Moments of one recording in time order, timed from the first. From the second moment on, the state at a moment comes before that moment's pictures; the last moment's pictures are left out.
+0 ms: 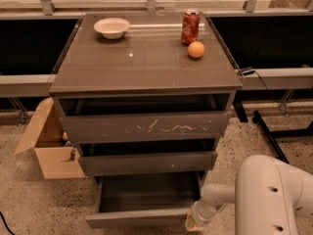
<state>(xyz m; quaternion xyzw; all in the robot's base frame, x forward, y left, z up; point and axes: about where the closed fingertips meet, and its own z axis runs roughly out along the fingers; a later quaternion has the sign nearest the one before) 0.435 -0.173 0.164 -0.76 0.62 0.17 0.08</state>
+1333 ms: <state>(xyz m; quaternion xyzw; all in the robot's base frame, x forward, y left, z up) 0.475 -0.193 0.151 -0.75 0.63 0.12 0.14</state>
